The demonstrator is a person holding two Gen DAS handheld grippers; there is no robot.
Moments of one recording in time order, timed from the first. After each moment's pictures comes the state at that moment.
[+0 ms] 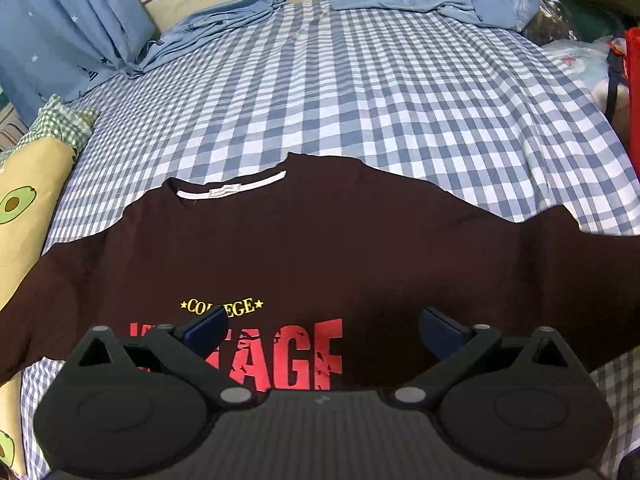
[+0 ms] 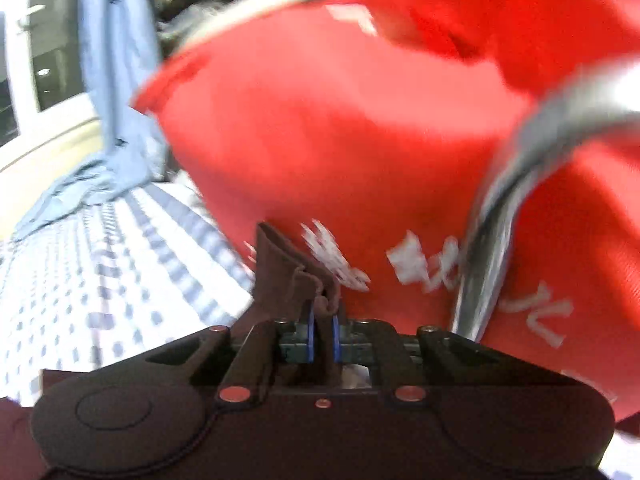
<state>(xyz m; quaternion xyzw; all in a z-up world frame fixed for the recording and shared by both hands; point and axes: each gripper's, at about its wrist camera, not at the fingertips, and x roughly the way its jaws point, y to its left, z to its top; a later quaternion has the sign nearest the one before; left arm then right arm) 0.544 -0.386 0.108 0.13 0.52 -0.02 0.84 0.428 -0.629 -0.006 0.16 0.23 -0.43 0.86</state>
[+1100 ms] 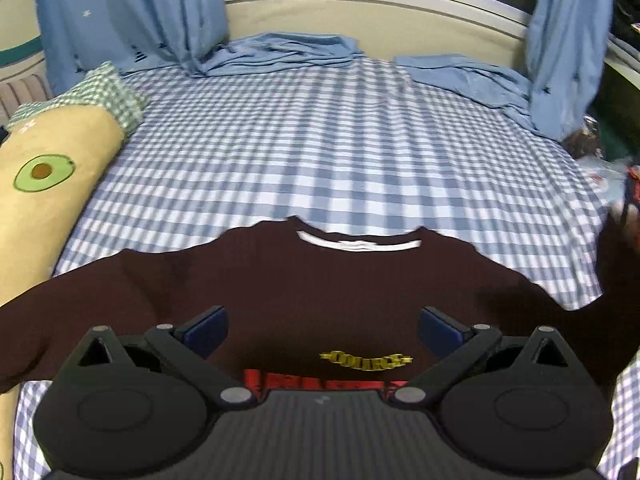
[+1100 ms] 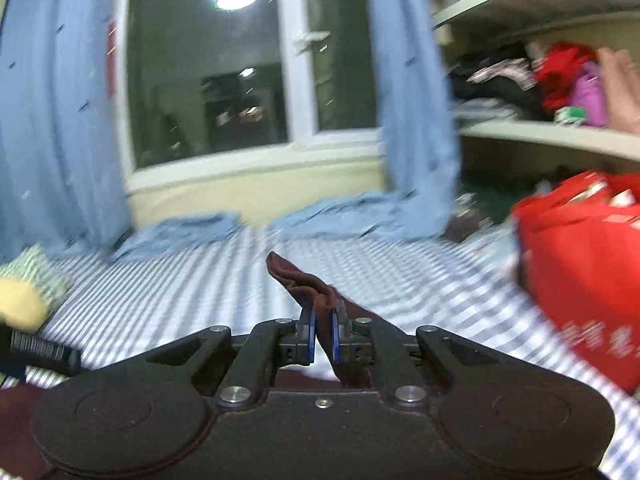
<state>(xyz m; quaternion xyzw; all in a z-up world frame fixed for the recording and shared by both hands) 0.583 -0.139 0.172 0.01 0.47 -0.03 0.88 0.461 -0.303 0.129 0.06 0.19 -0.14 0.97</state>
